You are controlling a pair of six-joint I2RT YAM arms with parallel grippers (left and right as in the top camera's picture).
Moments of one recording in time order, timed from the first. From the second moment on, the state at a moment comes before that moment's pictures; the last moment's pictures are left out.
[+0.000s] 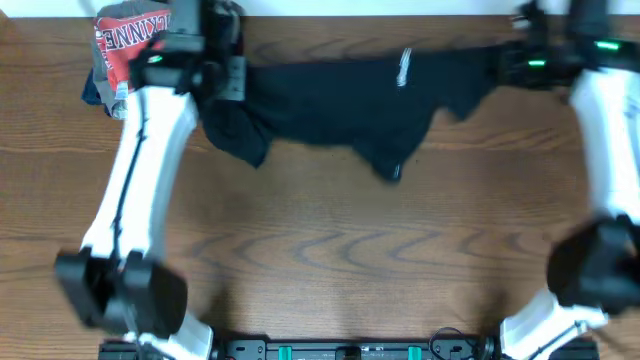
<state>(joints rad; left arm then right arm) -0.11 1.72 1.73 -0.93 0.01 -0.01 -0.18 1.81 1.81 -0.96 -0.45 0.04</state>
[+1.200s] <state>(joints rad) -0.20 1.63 1.55 -1.00 0.07 -0.02 -0.29 1.79 1.81 -1.32 -0.21 -0.01</state>
